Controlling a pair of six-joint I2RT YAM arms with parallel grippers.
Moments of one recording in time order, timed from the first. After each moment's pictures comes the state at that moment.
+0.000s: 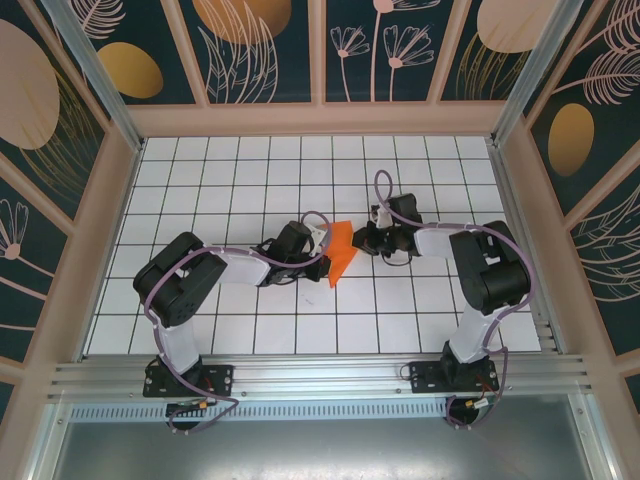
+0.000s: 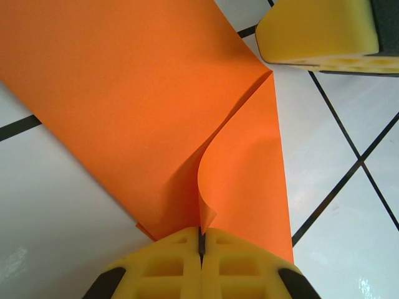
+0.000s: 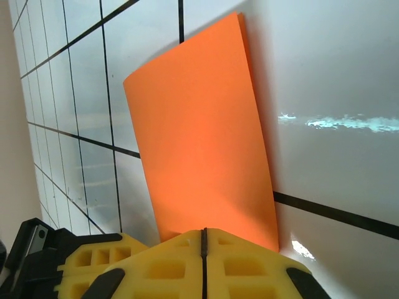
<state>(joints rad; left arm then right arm) -0.73 1.86 0.82 0.23 0.29 -0.40 0.35 1.78 0.83 0.04 -0.64 0.65</state>
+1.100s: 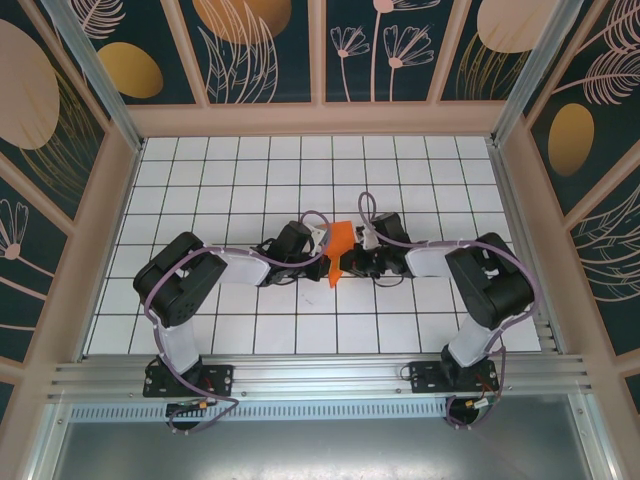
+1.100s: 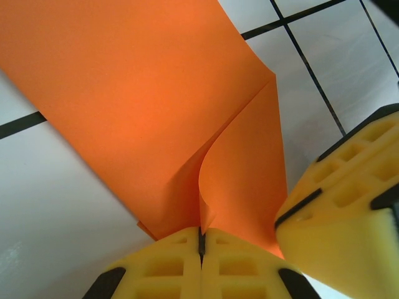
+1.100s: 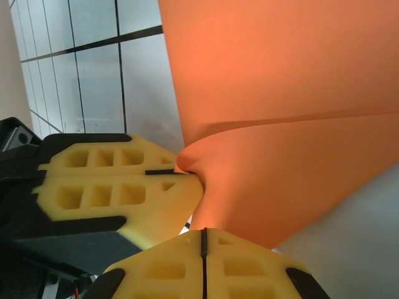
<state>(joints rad) -0.73 1.86 0.82 0.23 0.28 -0.42 0.51 1.71 0.68 0.13 -0.64 0.74</state>
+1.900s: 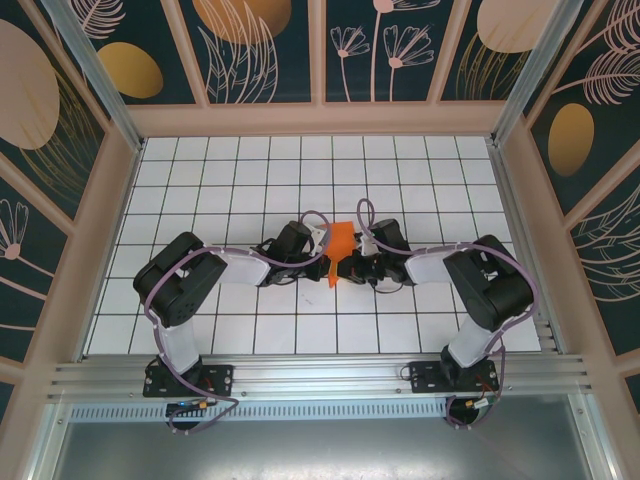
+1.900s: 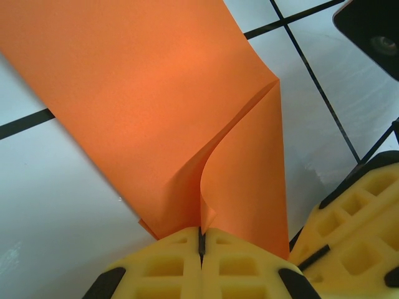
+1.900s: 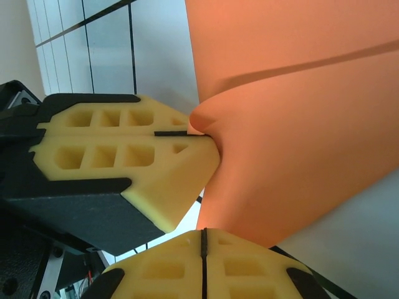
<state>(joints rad) -0.73 1.86 0.82 0.23 0.28 -0.42 0.54 1.69 0.62 0.22 -0.68 0.79</state>
